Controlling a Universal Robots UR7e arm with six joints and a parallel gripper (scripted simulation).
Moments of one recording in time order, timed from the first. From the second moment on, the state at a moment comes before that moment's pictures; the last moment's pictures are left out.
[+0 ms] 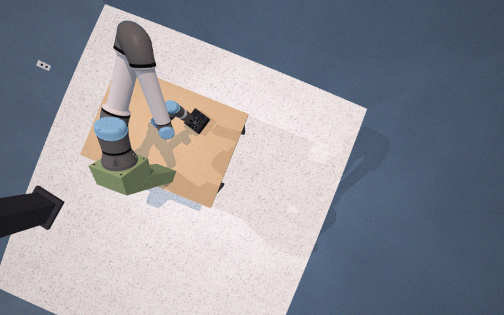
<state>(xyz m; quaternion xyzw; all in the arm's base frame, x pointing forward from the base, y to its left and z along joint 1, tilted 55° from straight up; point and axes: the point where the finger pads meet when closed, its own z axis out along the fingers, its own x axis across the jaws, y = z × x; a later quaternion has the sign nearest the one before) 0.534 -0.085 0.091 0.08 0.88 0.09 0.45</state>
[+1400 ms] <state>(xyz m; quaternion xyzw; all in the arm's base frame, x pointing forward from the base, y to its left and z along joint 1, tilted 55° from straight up) 0.527 -0.082 0.081 0.36 0.81 0.23 0.39</state>
